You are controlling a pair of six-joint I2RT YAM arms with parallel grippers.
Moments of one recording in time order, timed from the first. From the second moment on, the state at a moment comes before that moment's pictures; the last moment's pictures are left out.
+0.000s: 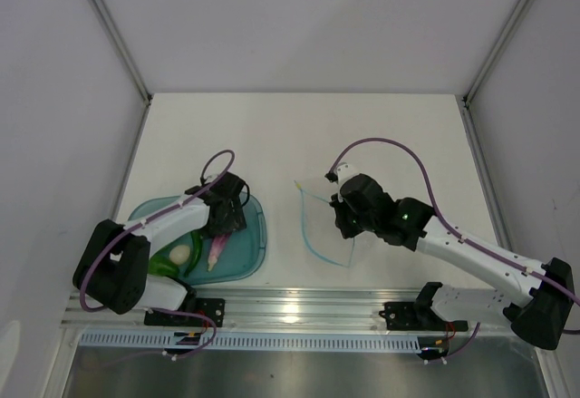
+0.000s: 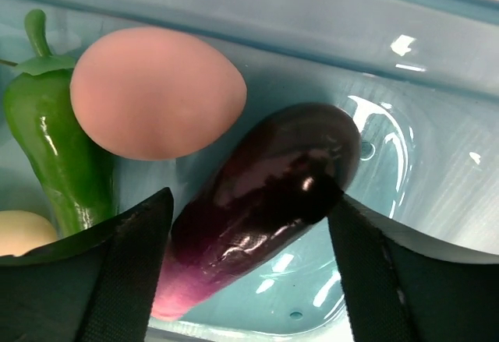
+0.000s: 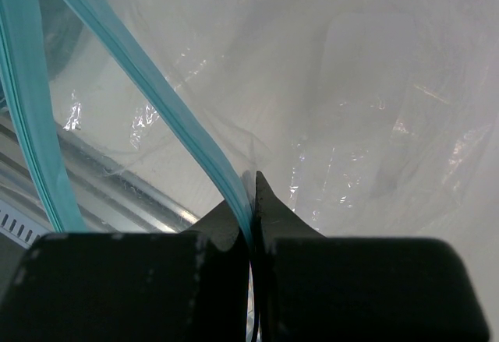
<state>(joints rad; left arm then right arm) -0.46 1.37 0.71 -0.65 -0.30 -0.74 0.92 1.12 0.96 -0.66 0.14 0.33</state>
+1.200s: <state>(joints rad) -0.52 0.42 0.58 -0.11 0.09 -0.71 0.92 1.20 1.06 -0.69 0.07 0.43</state>
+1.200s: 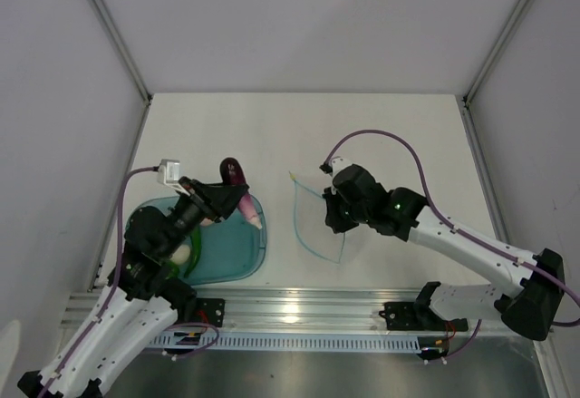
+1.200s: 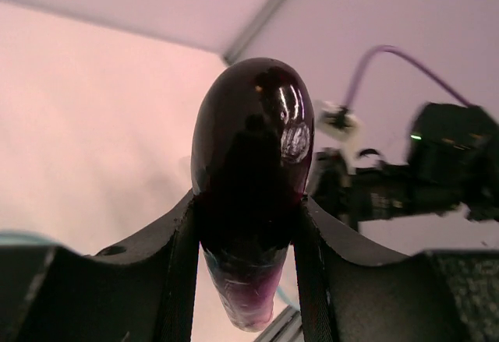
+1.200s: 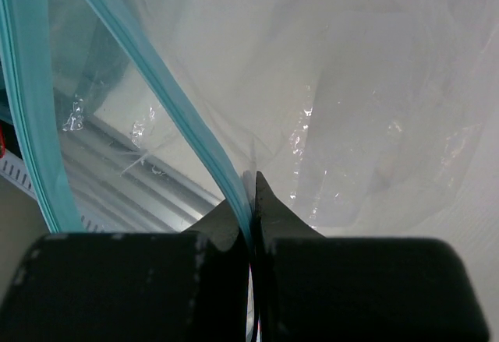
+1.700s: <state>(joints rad) -0.82 0.75 0.60 0.47 0.19 -0.54 0.91 1.24 1.09 -0.67 -0.10 0.53</state>
